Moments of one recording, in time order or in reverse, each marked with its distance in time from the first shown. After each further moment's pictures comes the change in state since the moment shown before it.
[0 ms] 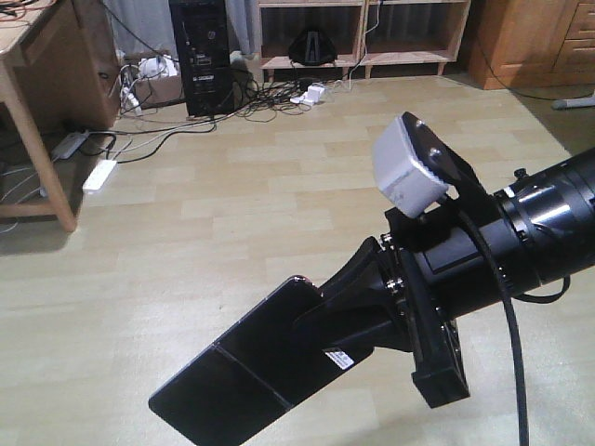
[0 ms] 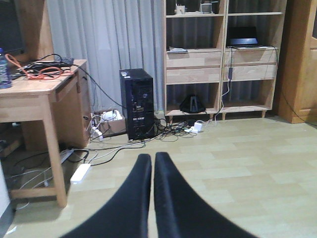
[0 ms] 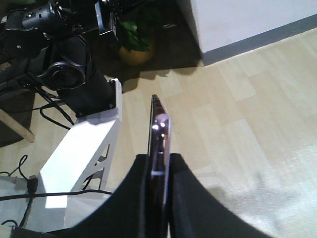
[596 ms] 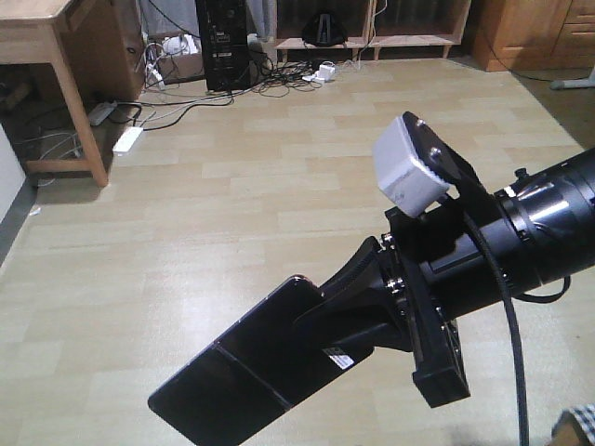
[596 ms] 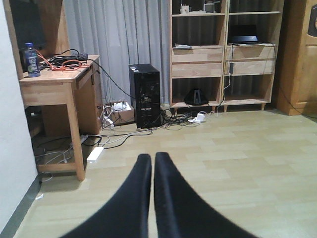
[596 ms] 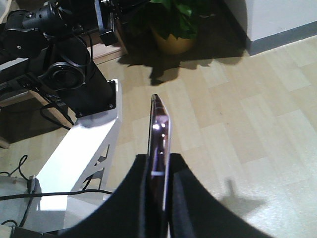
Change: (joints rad) left arm 0.000 0.000 0.000 0.000 0.000 0.000; right arm 0.000 0.000 0.000 0.000 0.000 0.000
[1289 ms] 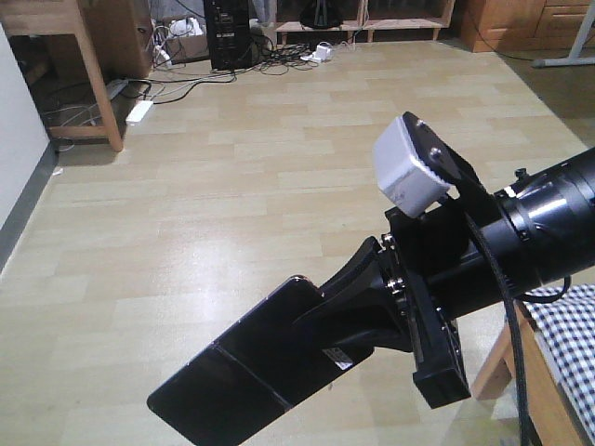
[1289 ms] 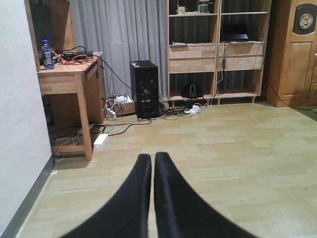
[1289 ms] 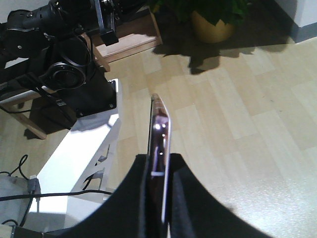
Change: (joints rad) left arm 0.000 0.000 0.000 0.000 0.000 0.000; right arm 0.000 0.000 0.000 0.001 0.000 0.000
